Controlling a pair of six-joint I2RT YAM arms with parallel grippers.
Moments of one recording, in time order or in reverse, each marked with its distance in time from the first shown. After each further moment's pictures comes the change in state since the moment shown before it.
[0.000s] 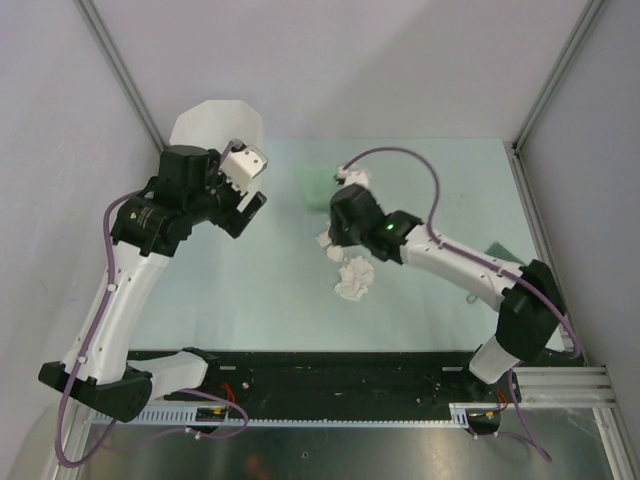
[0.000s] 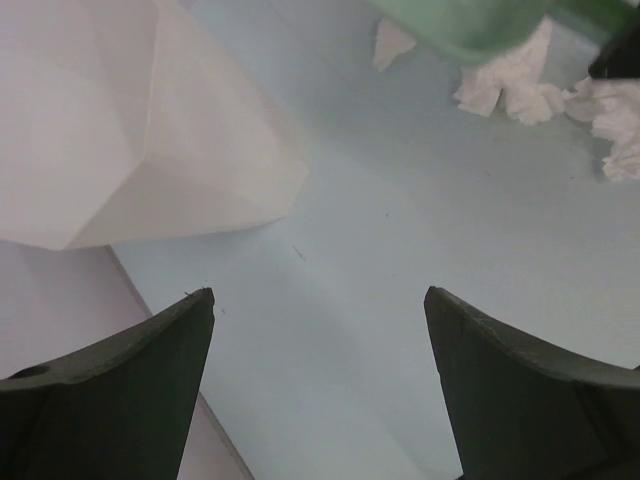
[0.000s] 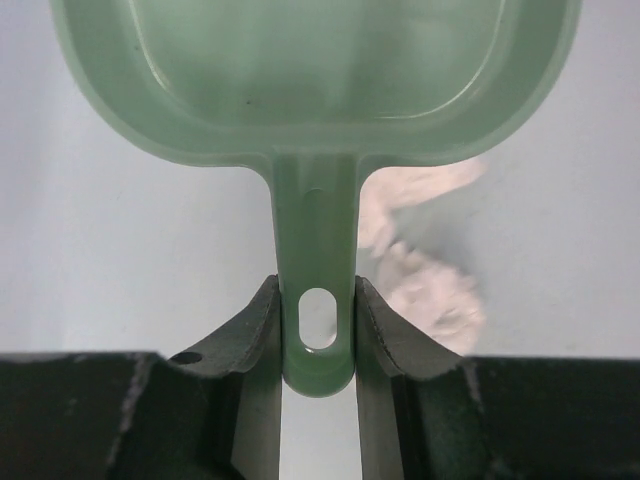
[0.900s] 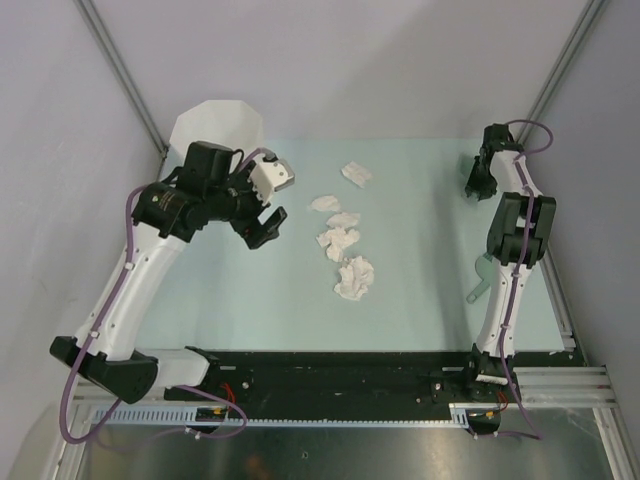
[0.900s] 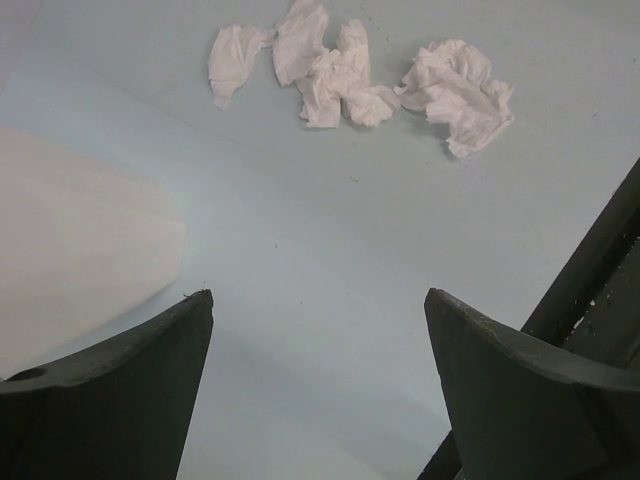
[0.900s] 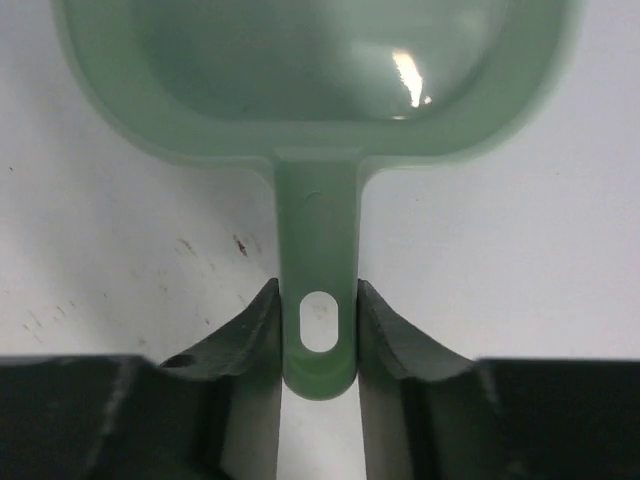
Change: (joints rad) left arm -0.055 0.097 0.041 -0.094 0.273 0.067; right arm -0.938 0.814 0.762 -0.360 -0.163 -0.269
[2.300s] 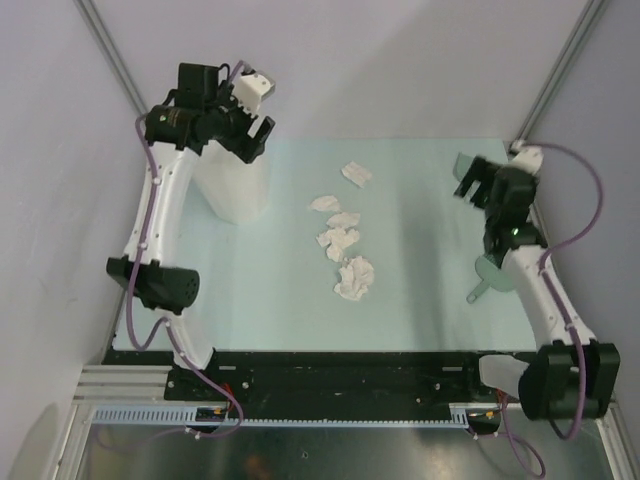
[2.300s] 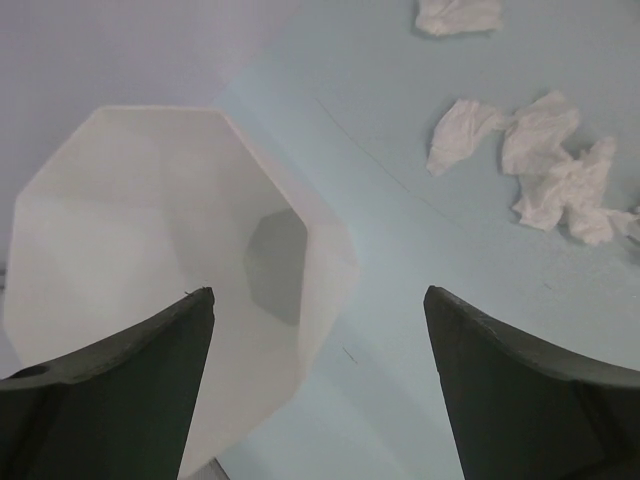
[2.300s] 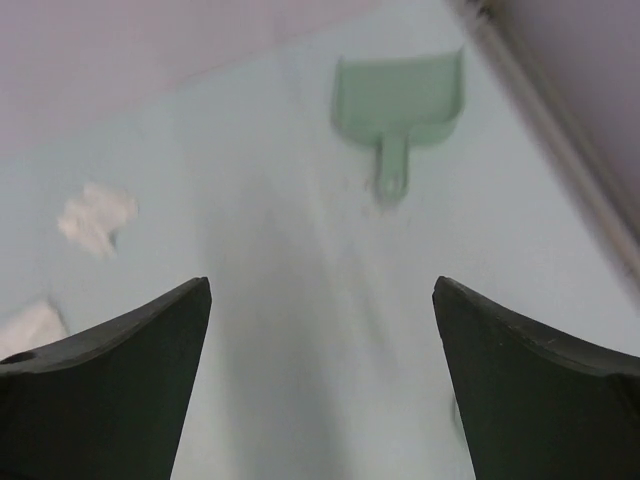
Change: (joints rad) left arm 0.233 0.585 0.693 -0.018 -0.091 -0.004; right arm 0.233 -1.277 -1.264 0.755 0.149 0.062
